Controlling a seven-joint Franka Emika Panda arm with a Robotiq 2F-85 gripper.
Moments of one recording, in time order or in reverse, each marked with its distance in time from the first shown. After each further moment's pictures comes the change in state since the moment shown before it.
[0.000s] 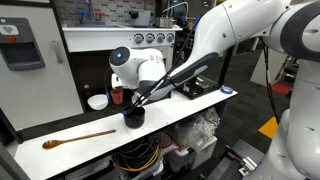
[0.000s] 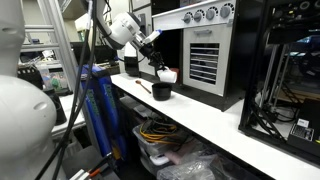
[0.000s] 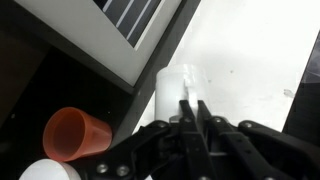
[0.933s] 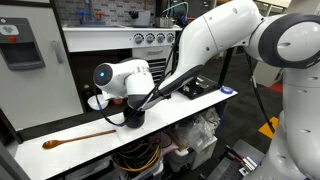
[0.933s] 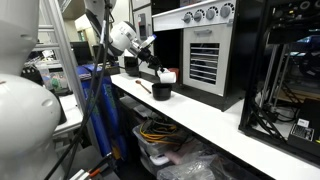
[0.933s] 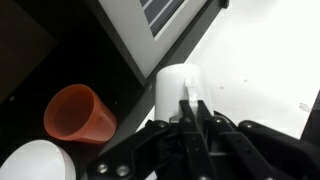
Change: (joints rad) arm 0.073 0.142 0.013 0.122 -0.151 -0.127 -0.002
